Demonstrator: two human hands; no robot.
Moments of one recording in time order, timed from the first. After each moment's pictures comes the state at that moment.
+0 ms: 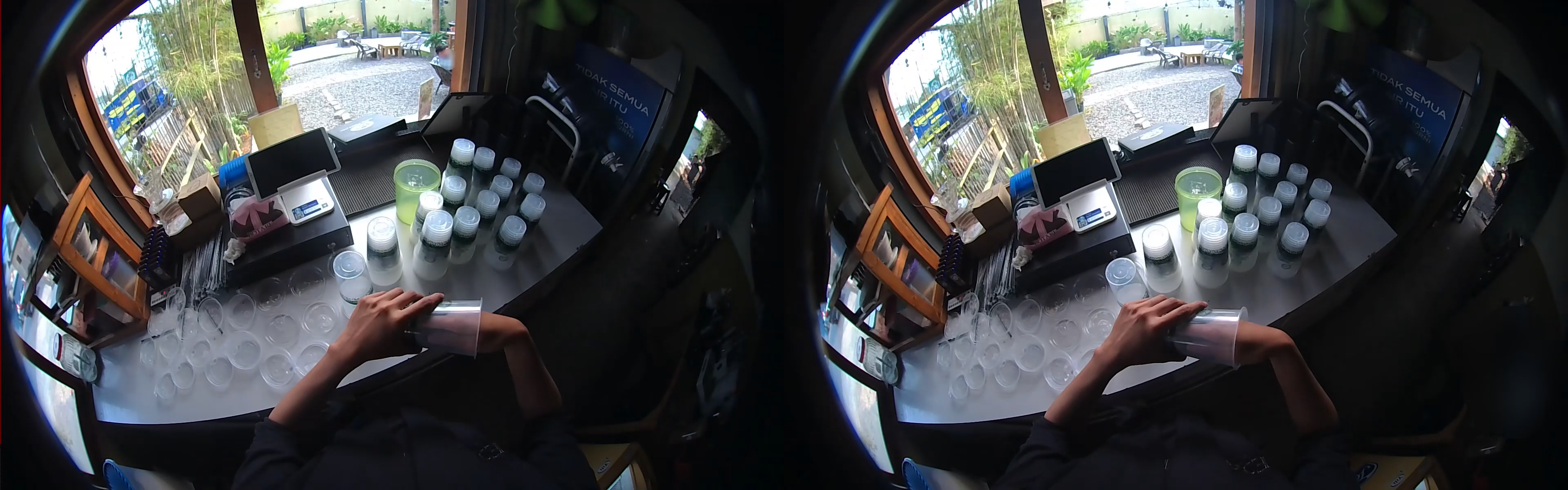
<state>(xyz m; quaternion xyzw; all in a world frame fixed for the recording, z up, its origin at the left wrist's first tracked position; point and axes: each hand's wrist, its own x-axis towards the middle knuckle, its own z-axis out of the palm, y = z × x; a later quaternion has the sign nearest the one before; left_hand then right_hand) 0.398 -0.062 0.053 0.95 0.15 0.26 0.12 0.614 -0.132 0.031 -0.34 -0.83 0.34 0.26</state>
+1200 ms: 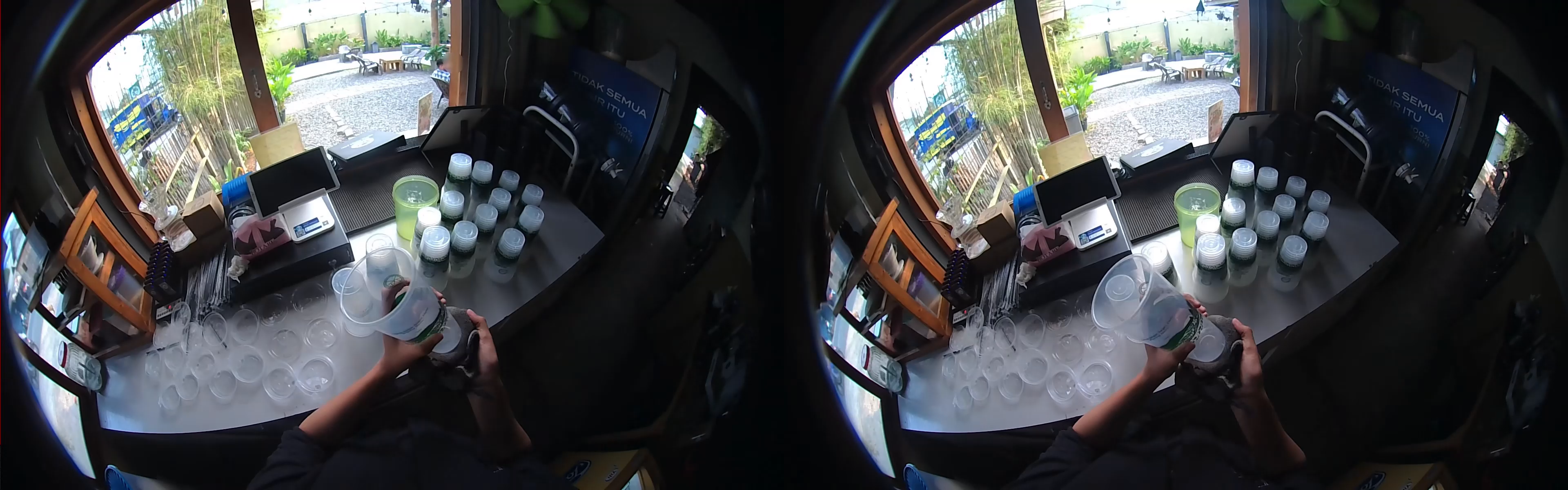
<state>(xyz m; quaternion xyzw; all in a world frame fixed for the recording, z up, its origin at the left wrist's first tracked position) 0.456 -0.076 0.001 0.56 0.04 0.53 0.63 0.567 -0.160 0.010 -0.23 -0.10 0.63 0.74</state>
